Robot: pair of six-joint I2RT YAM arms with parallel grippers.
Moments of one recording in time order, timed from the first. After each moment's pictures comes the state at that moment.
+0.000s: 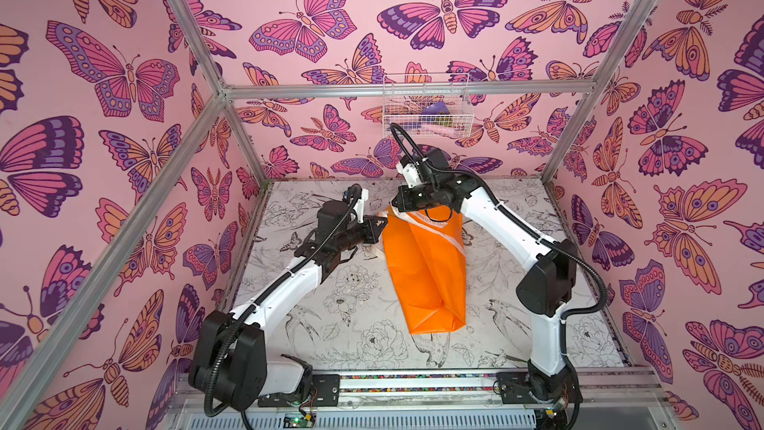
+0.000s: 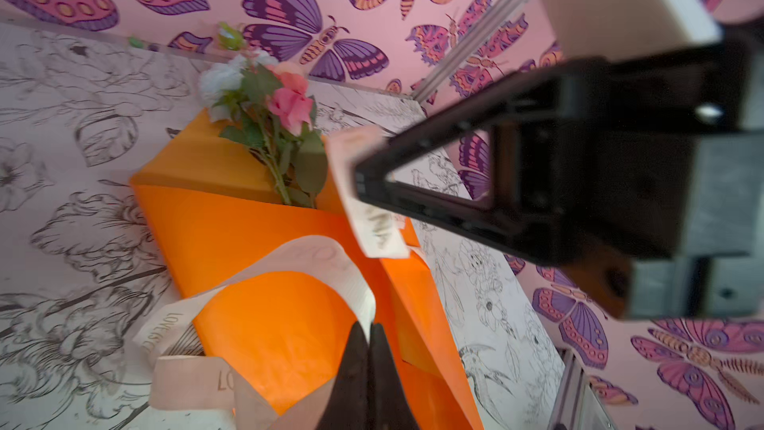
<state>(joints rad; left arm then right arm) -0.40 1.36 0.93 0.06 0.46 -0.46 0.63 2.05 2.07 -0.78 -0.32 0.40</state>
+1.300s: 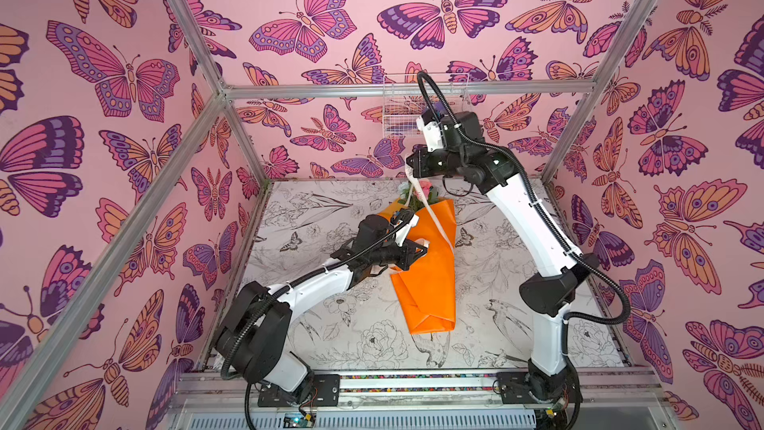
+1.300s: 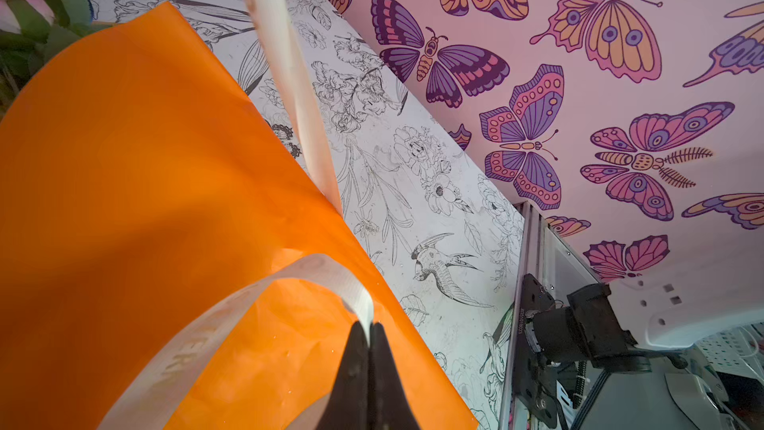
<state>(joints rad) -0.63 1.53 0.93 0.13 0.56 -0.32 0.58 2.00 2.45 -0.93 -0.17 0.33</state>
